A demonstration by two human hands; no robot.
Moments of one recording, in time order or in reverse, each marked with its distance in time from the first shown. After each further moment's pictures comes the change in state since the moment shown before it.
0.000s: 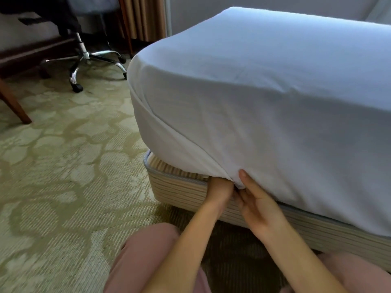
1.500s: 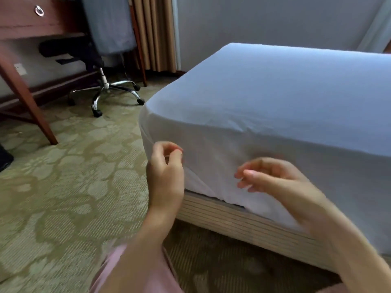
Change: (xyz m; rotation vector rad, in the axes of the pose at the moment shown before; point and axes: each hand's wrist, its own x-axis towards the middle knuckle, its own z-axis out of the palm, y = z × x) left_hand -0.123 0.133 -0.034 0.159 0.536 0.470; right_hand -0.092 -0.119 0.034 -0.955 -0.404 -0.313
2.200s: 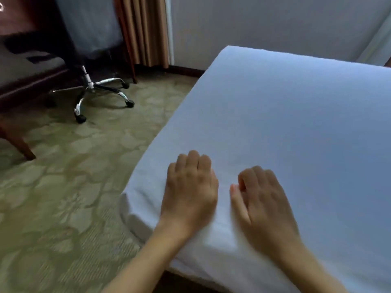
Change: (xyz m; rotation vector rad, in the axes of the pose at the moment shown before) left_hand 0.141 0.008 0.098 1.054 -0.209 0.748; right_hand 0.148 -0.031 -0.010 -1.101 0.392 -0.449
